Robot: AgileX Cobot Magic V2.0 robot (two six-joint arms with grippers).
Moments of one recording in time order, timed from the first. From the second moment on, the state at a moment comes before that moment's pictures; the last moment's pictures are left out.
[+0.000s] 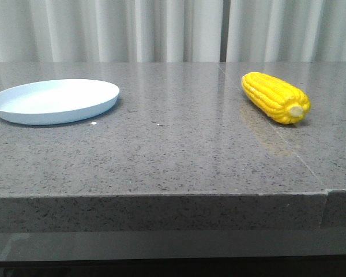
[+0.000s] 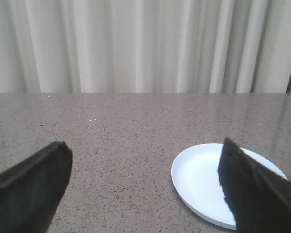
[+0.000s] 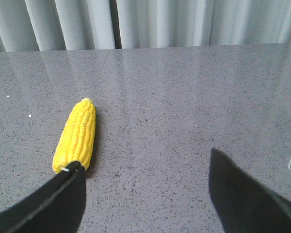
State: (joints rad) left arm -0.02 0.43 -0.51 0.08 0.23 -0.10; right arm 0.00 0.37 -0.52 0.06 0.43 0.05
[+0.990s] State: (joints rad) left arm -0.15 1.62 -1.29 0.07 0.79 -0.10; right arm 0.00 0.37 -0.52 0.06 0.43 0.05
